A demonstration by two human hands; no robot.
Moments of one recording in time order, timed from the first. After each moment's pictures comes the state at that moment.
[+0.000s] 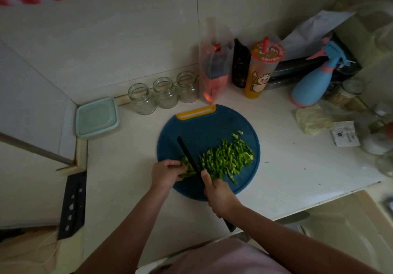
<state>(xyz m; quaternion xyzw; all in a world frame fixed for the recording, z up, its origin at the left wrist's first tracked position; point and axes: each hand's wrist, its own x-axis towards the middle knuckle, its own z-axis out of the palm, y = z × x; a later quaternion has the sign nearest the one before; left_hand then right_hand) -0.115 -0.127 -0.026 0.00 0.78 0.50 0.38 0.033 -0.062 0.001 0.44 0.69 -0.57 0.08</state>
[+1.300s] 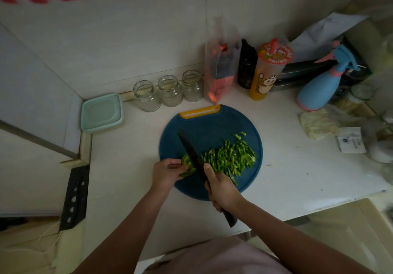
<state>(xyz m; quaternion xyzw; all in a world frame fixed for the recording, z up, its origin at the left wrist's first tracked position) -0.109 -0.133 -0.021 0.01 0.76 0.54 0.37 0.031 -0.051 0.009 0.43 0.62 -0.66 0.05</state>
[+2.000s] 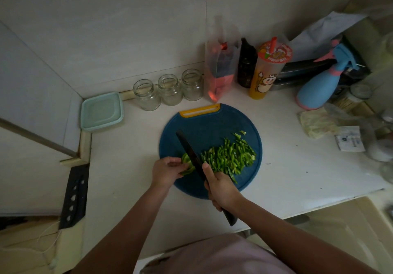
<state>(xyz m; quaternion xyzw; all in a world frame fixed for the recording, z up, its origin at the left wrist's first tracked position) -0.111 -0.132 -0.024 0.00 0.76 0.53 0.37 0.031 -0.053 0.010 0.42 0.64 -0.64 0.06</state>
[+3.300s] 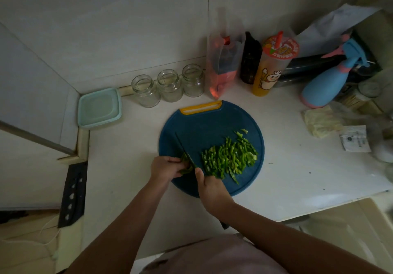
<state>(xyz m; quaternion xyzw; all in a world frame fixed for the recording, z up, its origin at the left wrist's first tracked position) -0.121 -0.123 -0.022 -0.04 0.78 0.48 0.40 0.015 -0.065 0.000 0.37 0.78 -0.49 0.12</state>
